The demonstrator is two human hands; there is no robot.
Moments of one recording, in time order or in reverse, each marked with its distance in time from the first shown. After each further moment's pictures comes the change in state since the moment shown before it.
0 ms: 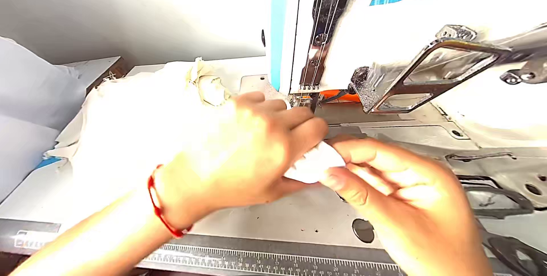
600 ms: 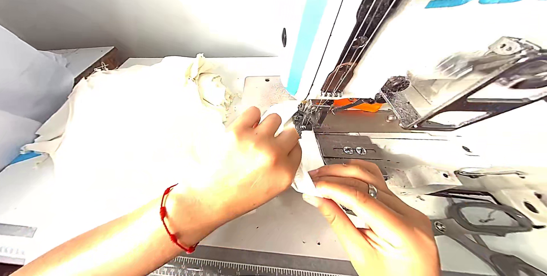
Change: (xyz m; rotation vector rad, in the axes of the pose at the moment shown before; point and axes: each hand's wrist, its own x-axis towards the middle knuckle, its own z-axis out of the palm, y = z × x) left_hand -0.025 0.007 0.029 0.294 0.003 -0.085; right_hand -0.026 0.036 0.007 -0.465 0.031 -0.208
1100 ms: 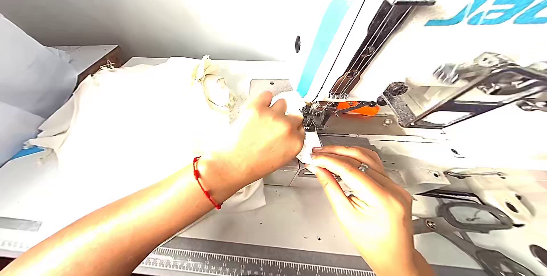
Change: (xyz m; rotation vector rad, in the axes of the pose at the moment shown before) left_hand 0.014 -0.015 0.014 0.021 -0.040 0.023; right_hand 0.010 0.008 0.007 -0.249 0.064 -0.024
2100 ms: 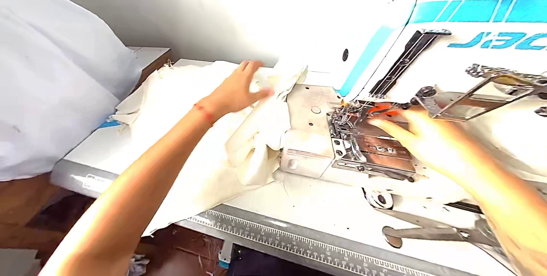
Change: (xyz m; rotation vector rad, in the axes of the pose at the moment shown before) left_hand -0.070 -0.104 0.009 -0.619 -0.268 -0.794; right_hand 0.079 0.055 -0.048 -0.346 -0.478 0.146
